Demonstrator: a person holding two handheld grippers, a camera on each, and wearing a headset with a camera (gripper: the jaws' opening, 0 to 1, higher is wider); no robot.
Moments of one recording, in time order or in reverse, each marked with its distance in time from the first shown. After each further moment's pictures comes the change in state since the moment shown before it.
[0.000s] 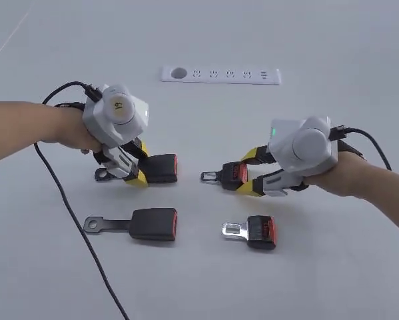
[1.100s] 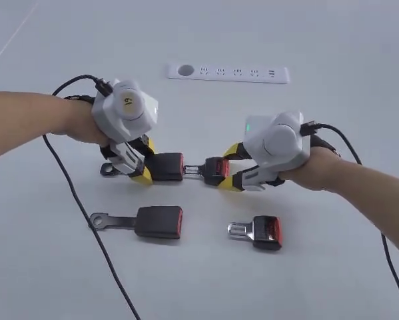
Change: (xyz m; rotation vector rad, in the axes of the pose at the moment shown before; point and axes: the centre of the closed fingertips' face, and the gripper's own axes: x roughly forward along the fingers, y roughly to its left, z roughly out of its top) left arm 0.000 -0.001 -0.002 0.029 0.017 -0.018; right arm 0.035 0.000 0.029 -0.042 0.009 0.007
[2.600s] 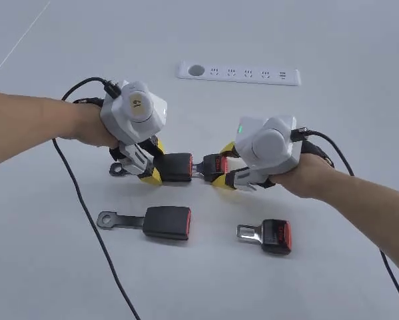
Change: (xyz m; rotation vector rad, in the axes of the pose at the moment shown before) left arm 0.000 -0.002 0.000 -0.013 -0.042 0.018; right arm 0.021 -0.007 0.015 0.034 -0.006 -0.066
